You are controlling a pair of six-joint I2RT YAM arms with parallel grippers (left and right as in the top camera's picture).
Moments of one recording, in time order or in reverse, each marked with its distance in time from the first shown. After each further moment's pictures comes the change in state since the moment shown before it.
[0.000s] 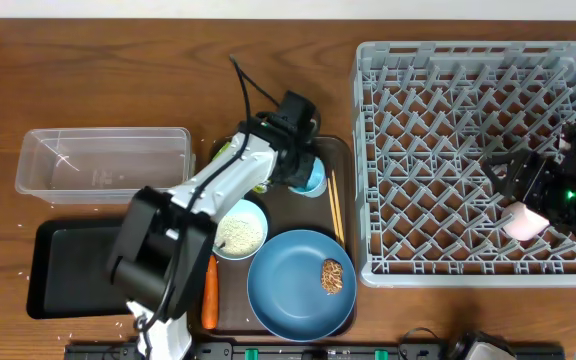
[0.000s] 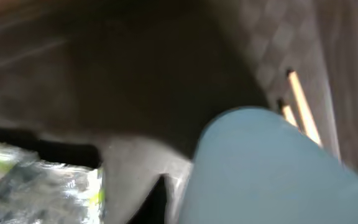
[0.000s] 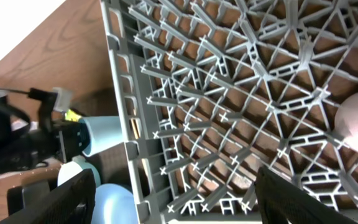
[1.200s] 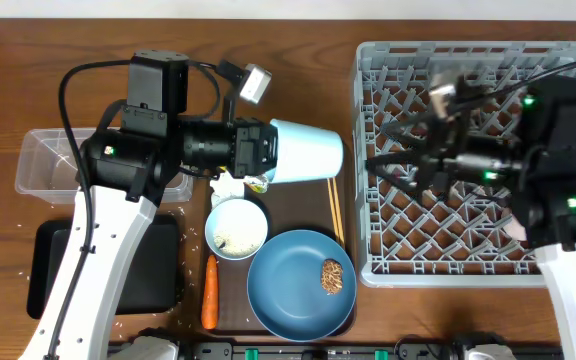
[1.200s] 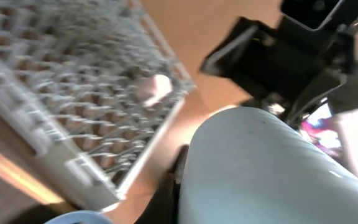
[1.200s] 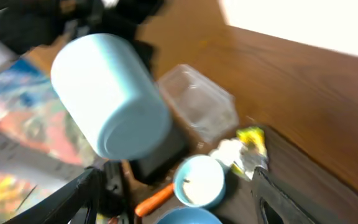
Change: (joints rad) left arm 0.294 -0.583 0.085 -0.128 1.092 -0.008; right arm 0.554 0.000 0.000 0.550 -0.594 -0.128
